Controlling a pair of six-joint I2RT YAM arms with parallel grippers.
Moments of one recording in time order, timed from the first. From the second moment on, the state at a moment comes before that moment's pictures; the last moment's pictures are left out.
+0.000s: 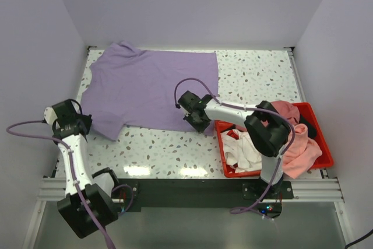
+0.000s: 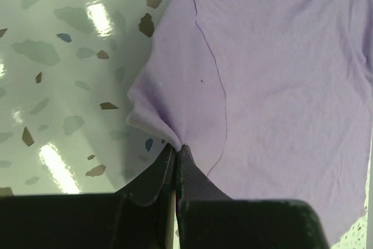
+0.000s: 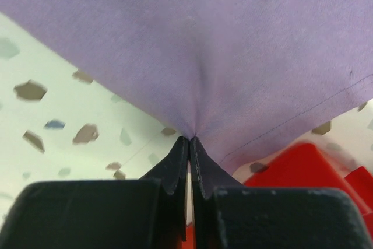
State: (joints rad) left arm 0.50 0.93 0.70 -0.60 -0.07 -0.89; right arm 0.83 1.92 1.31 -0.70 0.16 0.04
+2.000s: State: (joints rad) left arm 0.39 1.08 0.90 -0.65 -0.23 -1.04; right arm 0.70 1.79 1.56 -1.01 -0.07 -0.03
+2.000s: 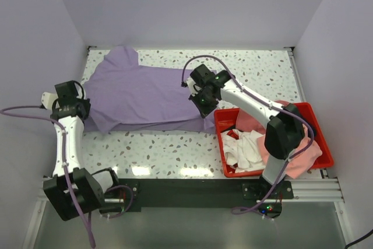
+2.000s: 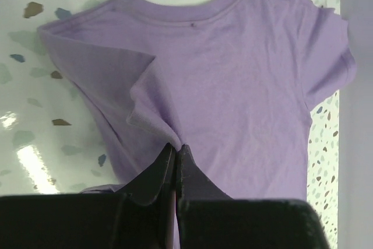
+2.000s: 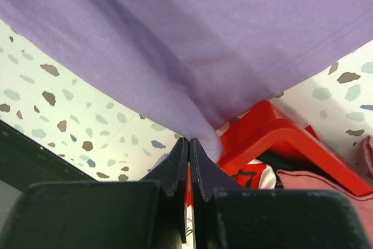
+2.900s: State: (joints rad) left arm 0.29 1.66 1.20 -0.50 -0.27 -1.01; right arm 0.56 2.14 1.85 -1.05 -0.09 -0.12
